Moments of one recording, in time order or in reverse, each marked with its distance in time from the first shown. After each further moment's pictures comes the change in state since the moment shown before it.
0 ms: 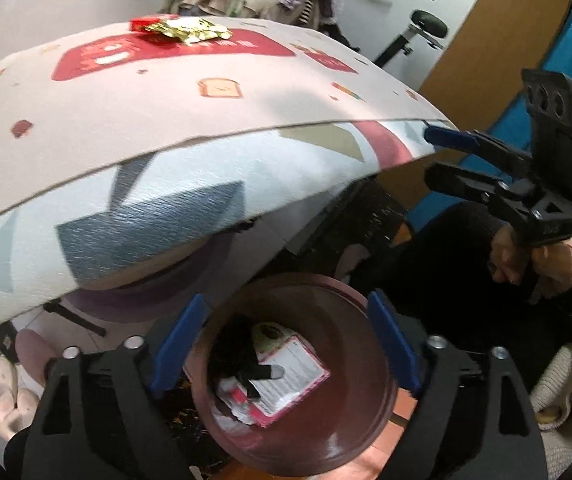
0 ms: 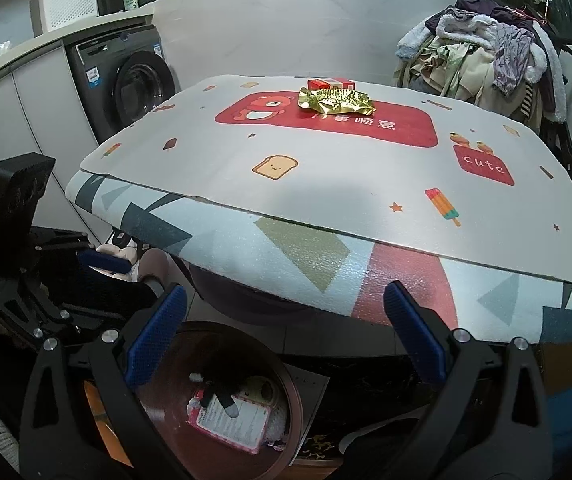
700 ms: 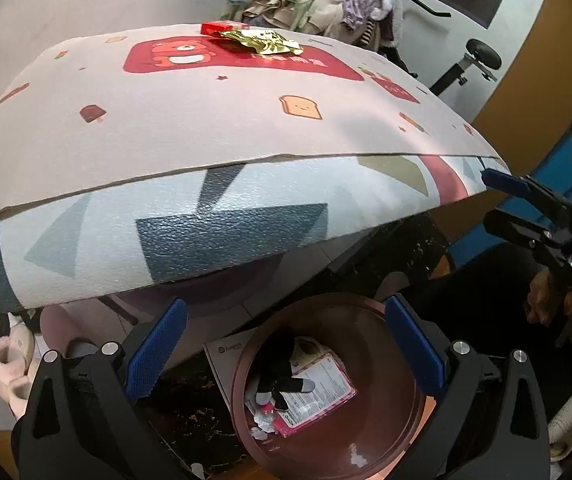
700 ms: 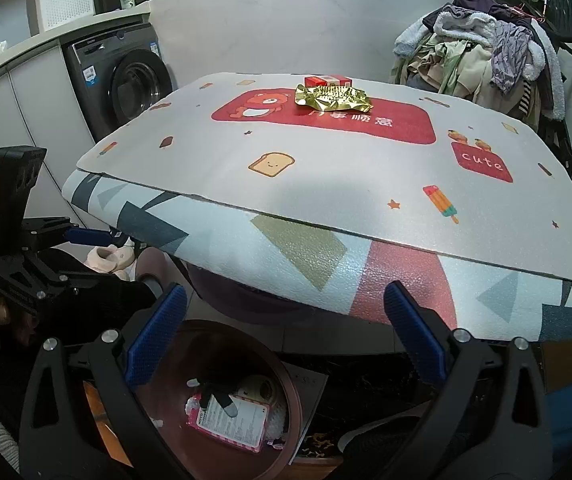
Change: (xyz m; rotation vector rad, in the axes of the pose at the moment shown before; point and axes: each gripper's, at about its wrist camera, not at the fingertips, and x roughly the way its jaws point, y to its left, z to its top) left arm -0.011 0.027 0.003 -0.130 -0.049 0.144; right arm 0.001 -0.001 0.000 0.003 0.006 -0.006
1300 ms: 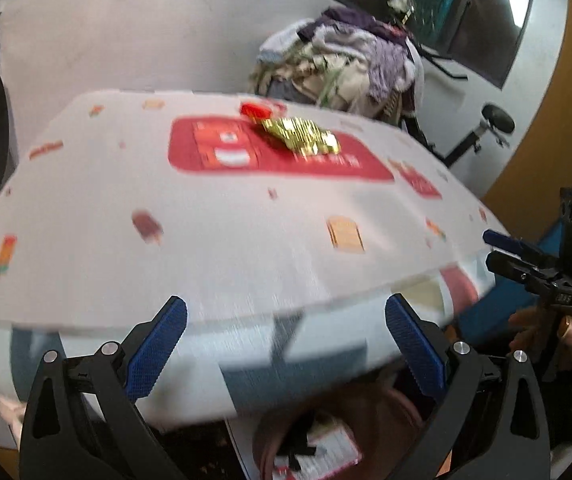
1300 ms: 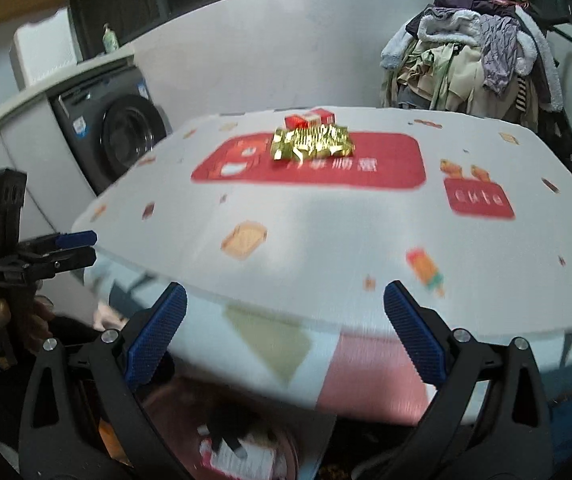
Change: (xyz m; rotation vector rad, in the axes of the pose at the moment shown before) left arm -0.038 0.041 0.078 -0.068 -0.220 0.037; right arm 0.015 -0.050 0.067 0.112 -0.080 0.061
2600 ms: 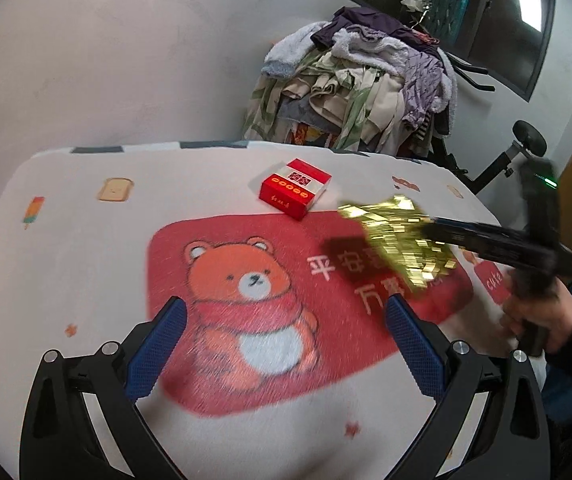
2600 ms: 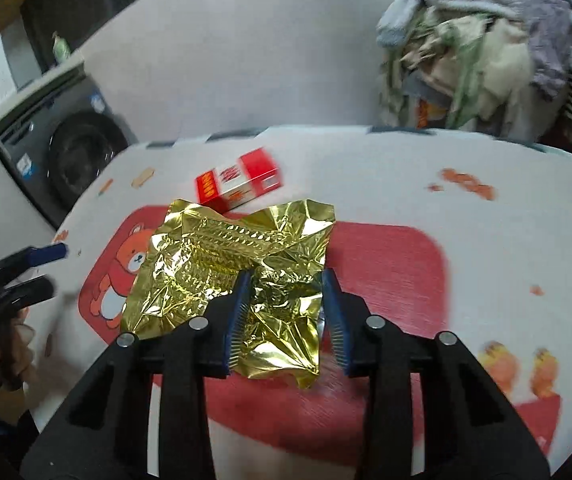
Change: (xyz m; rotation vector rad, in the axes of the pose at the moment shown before) left arm 0.164 0.051 0.176 0.035 0.021 0.007; right arm 0.197 -0.119 0.175 0.058 0.075 -0.001
